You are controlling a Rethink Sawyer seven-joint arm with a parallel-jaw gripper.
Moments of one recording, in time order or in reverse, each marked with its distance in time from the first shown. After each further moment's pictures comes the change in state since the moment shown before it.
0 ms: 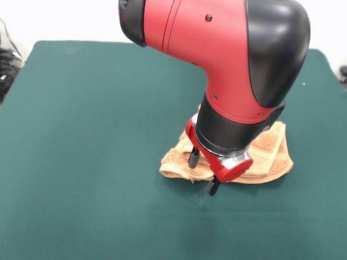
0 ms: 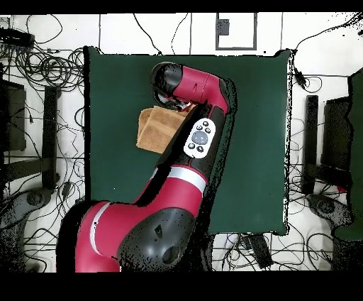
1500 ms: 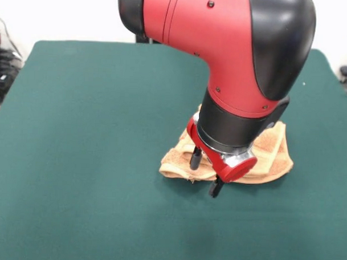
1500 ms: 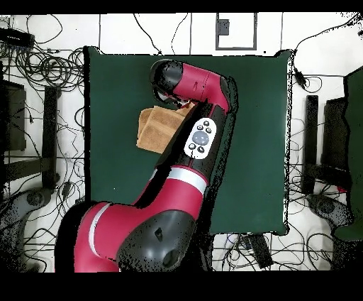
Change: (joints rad) arm 0.000 -0.018 0.003 0.000 0.008 -0.014 0.000
